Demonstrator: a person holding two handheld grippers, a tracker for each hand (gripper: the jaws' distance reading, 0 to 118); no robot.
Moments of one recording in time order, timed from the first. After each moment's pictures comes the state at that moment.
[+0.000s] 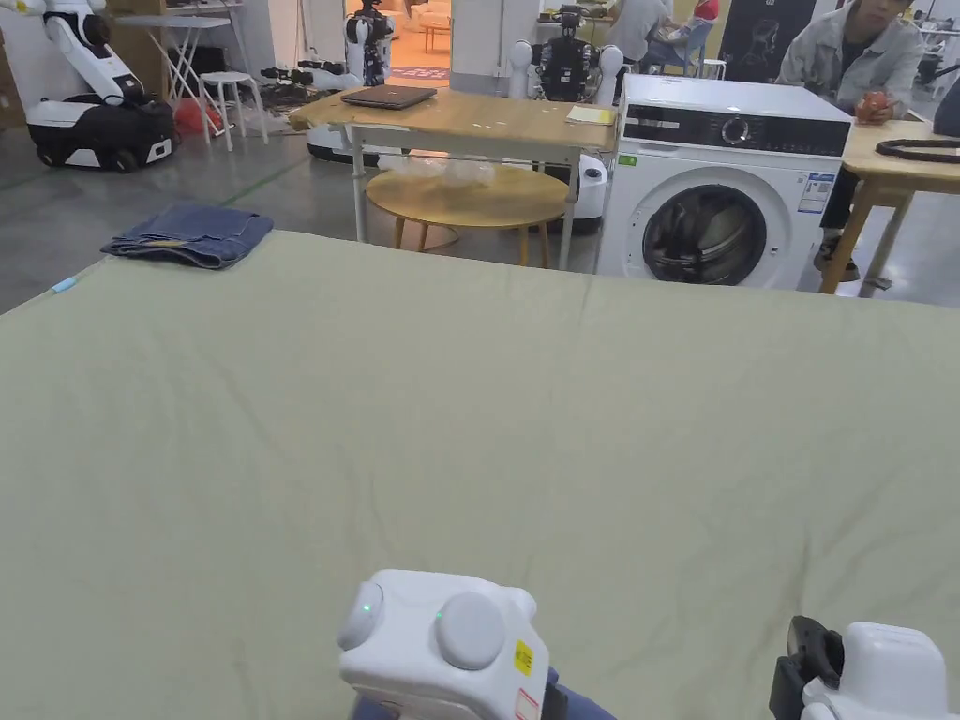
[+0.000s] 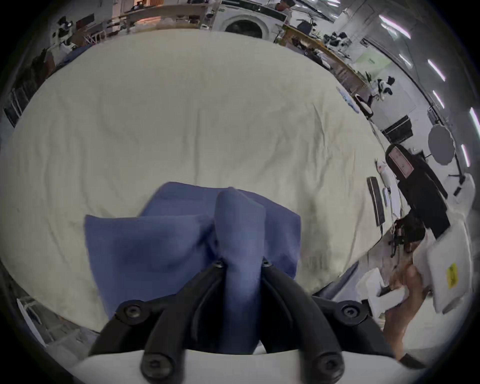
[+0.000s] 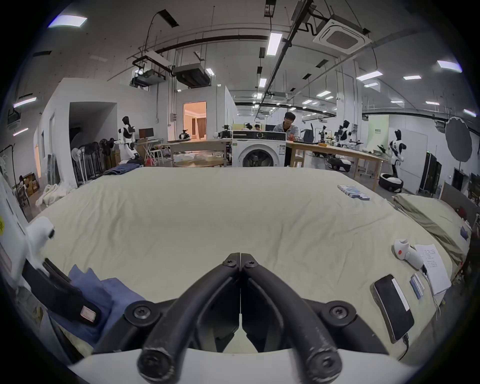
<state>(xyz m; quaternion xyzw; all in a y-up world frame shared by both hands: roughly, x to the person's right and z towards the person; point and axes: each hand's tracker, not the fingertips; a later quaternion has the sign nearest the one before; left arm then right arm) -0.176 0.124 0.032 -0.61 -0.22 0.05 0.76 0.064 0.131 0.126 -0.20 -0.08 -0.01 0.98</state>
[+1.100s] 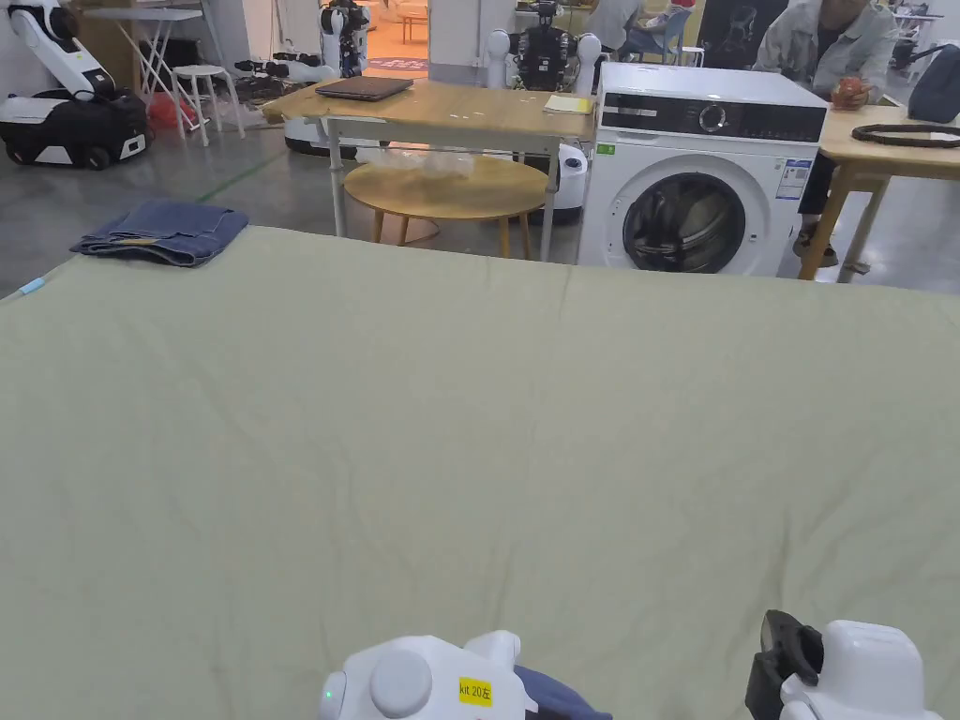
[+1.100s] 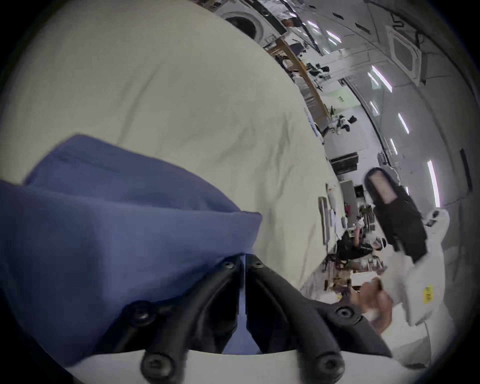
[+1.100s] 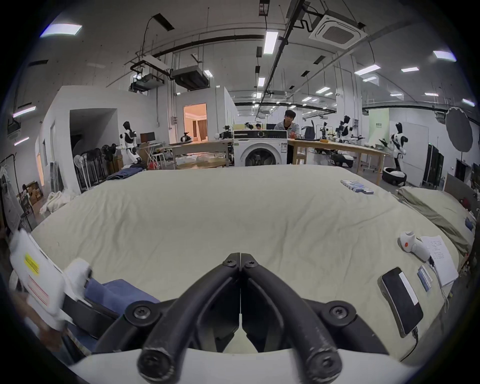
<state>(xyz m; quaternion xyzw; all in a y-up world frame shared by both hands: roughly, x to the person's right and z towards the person) -0.177 0.036 0.021 -0.58 -0.33 0.24 0.70 0.066 0.125 0.128 -0.20 -0.07 -0.04 0.98</state>
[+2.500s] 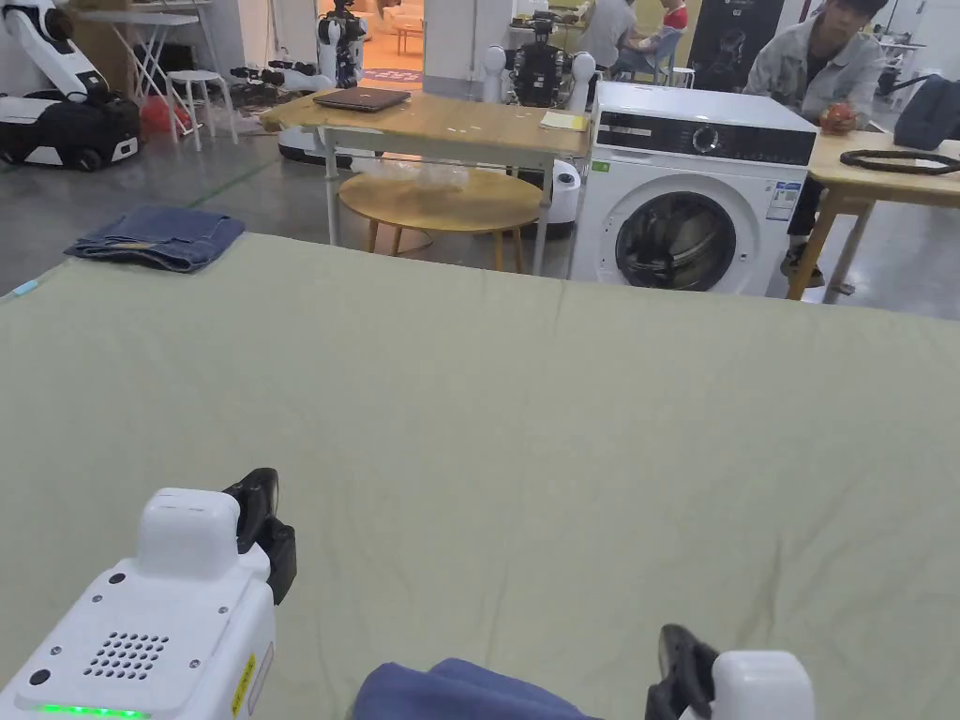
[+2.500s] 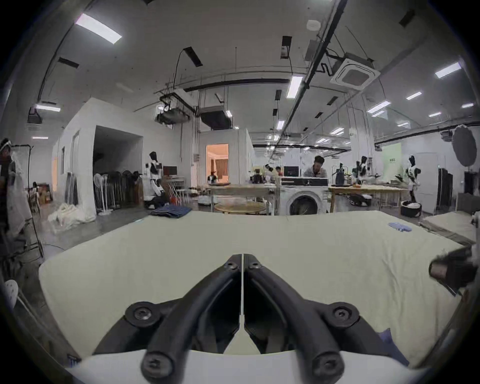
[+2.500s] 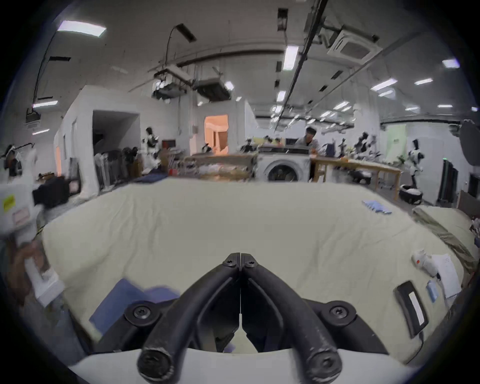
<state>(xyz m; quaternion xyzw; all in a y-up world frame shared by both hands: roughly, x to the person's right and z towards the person) -0.326 0.165 0.075 -0.06 -0.02 0.00 1.00 -0.009 0.132 0.155 -0.19 0.02 -0.01 0.98</state>
